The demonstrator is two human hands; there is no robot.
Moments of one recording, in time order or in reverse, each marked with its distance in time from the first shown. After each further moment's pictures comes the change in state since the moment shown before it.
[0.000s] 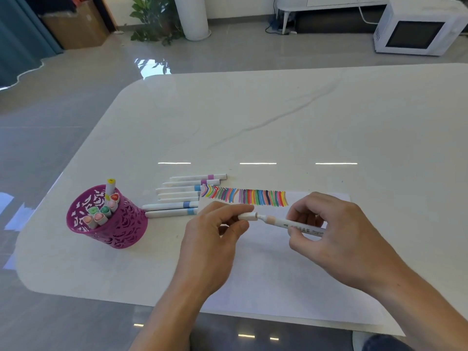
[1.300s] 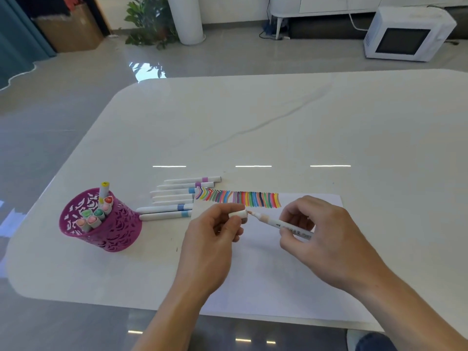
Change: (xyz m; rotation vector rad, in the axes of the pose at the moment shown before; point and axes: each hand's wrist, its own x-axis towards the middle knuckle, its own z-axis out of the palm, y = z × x) left_hand -0.001 -0.001 0.012 -0.278 0.022 -0.123; right_hand -0.002 0.005 0.009 -0.016 0.062 0.016
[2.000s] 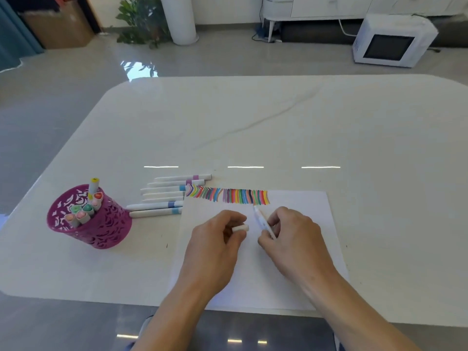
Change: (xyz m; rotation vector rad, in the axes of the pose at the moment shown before) left_hand -0.003 -0.017 0.015 0.428 -0.046 0.097; right_hand 0.000 0.007 0.042 -0.243 0.008 0.288
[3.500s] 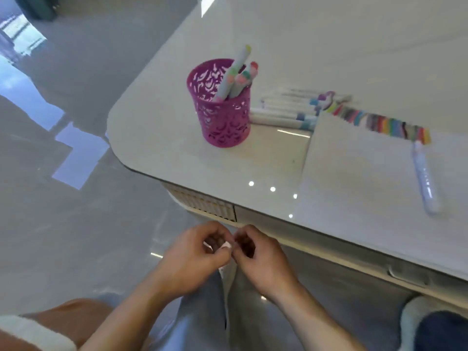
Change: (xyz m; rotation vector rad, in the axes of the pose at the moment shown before) left_hand -0.129 -0.211 -0.099 -0.074 -0.176 -0.295; right_hand -0.106 -0.065 0.264 0.416 -0.507 -0.144
